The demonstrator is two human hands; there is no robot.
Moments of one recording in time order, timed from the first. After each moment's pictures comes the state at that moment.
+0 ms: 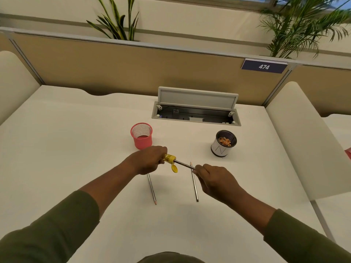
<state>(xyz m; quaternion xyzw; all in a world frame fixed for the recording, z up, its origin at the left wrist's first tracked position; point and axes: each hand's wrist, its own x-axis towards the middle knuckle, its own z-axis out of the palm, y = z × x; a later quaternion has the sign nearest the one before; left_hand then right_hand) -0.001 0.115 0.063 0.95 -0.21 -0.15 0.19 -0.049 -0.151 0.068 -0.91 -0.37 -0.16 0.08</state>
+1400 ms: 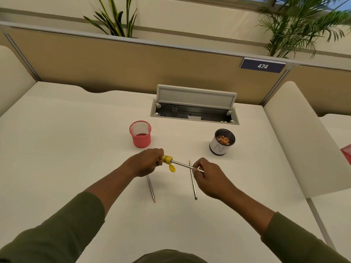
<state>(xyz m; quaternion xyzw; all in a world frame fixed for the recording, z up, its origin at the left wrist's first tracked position) -0.006 0.121 0.039 0.95 -0.18 -0.16 0.21 -0.055 -0.128 0.089 -0.93 -0.10 0.13 0.34</state>
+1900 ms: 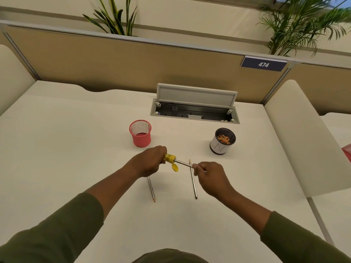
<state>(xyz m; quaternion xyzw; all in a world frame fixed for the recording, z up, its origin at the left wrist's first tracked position) -0.010 0.111 0.044 0.95 -0.19 -0.12 0.21 -0.053 -0.123 0.079 -0.91 -0.03 0.08 0.41</state>
